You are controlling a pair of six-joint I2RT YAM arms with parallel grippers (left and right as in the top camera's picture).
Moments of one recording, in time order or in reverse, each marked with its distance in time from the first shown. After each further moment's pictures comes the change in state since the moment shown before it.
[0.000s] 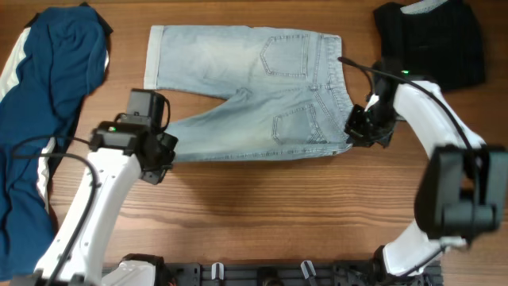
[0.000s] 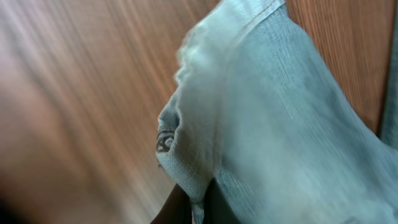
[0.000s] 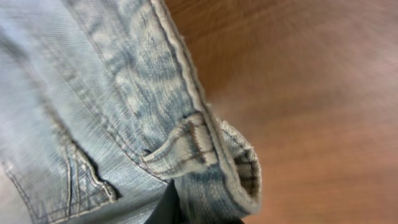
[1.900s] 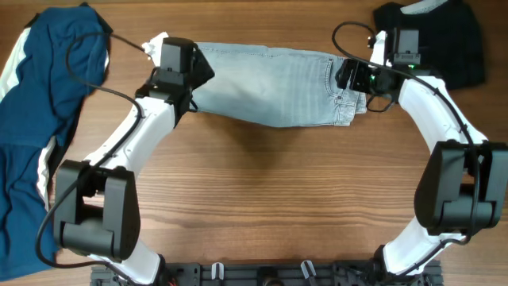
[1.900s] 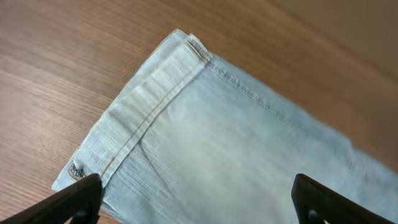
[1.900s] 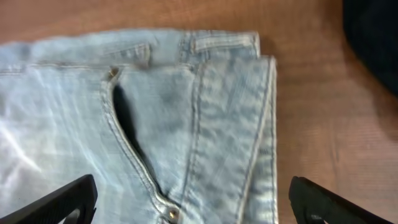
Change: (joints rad) left arm -0.083 0.451 0.140 0.903 -0.160 0.627; right arm -0.020 0.075 0.055 0.585 0.012 -0.262
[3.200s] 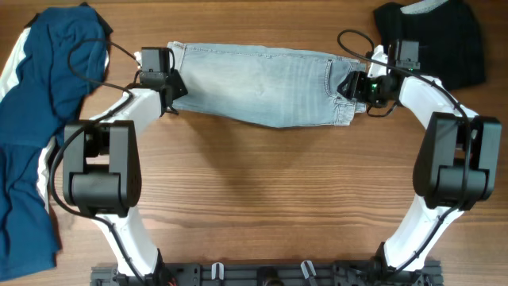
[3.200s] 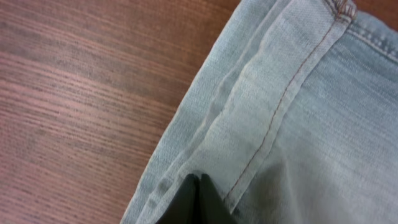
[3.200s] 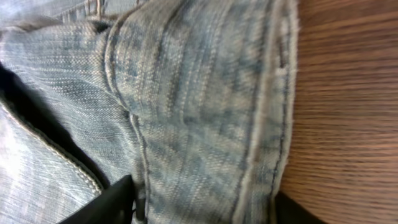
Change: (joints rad) left arm 0.164 0.268 0.029 0.104 0.101 0.207; right arm -0.067 0.189 0.005 0.066 -0.203 -0.042
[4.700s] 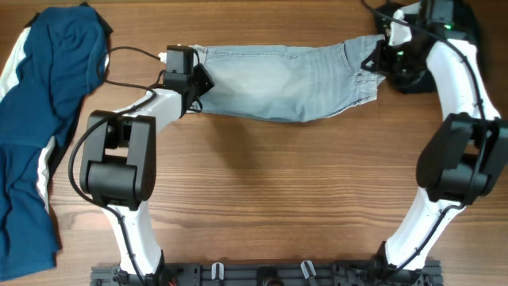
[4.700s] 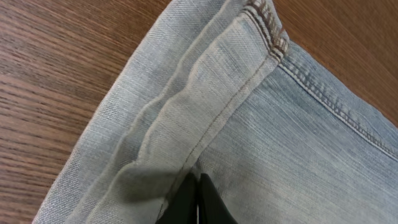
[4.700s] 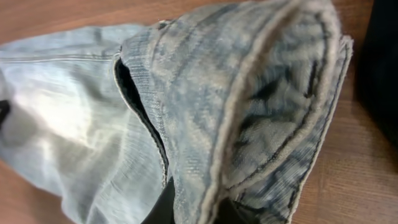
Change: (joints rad) left arm -0.114 0.071 0.025 0.106 0.195 -0.261; right arm -0.049 0.047 0.458 -0.482 -0.027 -0.170
